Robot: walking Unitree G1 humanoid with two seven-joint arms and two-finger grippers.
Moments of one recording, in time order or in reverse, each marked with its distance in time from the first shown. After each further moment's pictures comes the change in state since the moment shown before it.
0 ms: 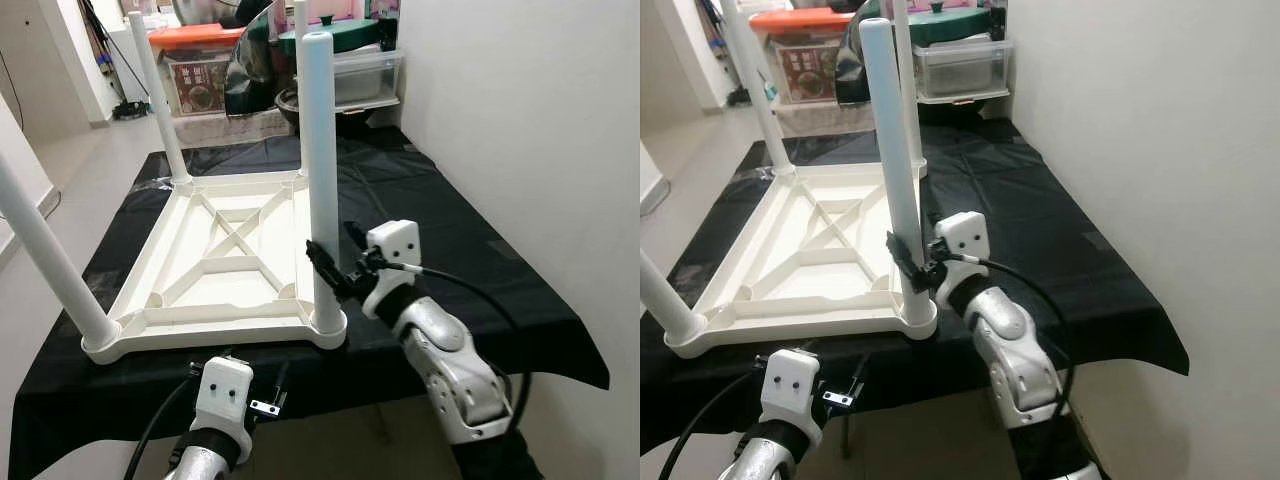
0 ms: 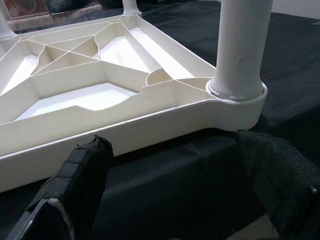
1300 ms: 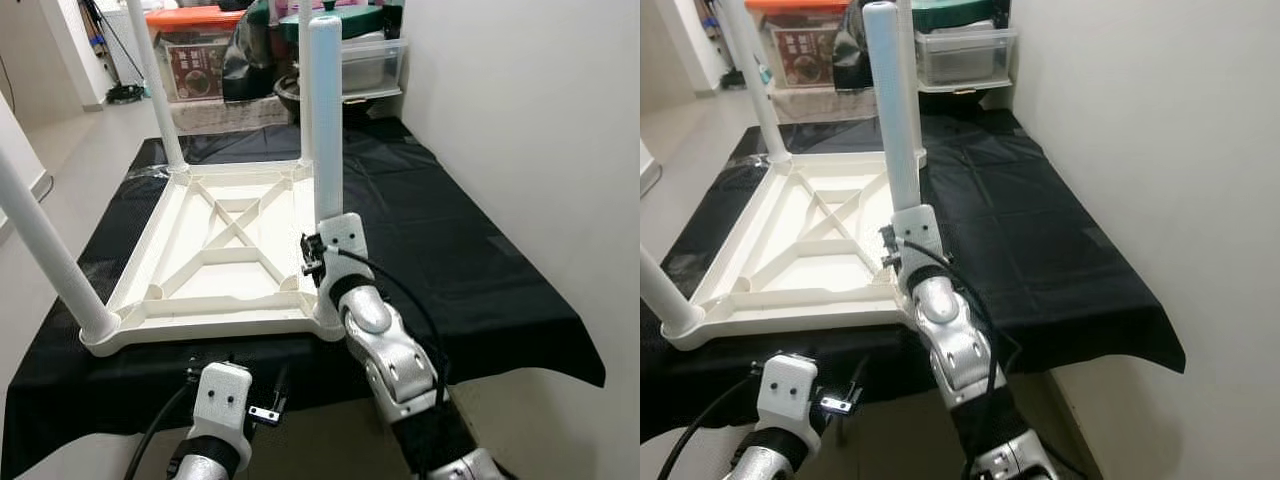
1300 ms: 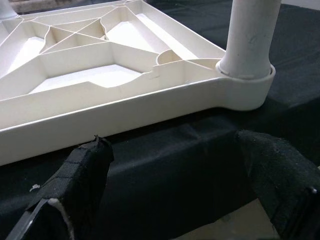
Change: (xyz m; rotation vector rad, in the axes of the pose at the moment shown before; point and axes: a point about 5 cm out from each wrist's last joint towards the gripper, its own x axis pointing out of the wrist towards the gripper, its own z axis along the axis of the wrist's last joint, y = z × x) left arm -0.008 -0.003 0.004 -0.011 0.012 0.020; right arm 0.040 0.009 -0.017 -0.075 0.194 -0.367
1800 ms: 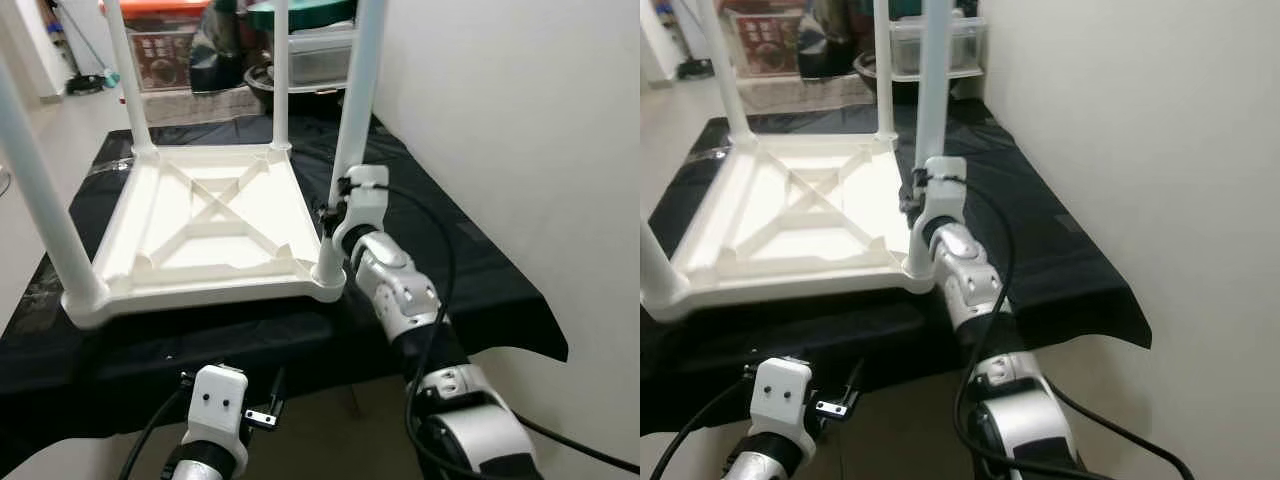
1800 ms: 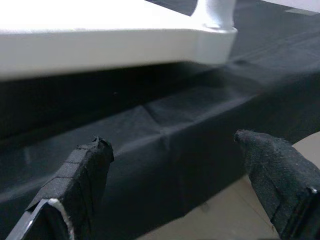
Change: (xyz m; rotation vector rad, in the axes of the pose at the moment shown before) left arm -0.006 -0.001 0.002 -0.003 0.016 -0.003; right arm 0.052 -0.031 0.031 0.403 0.008 0.099
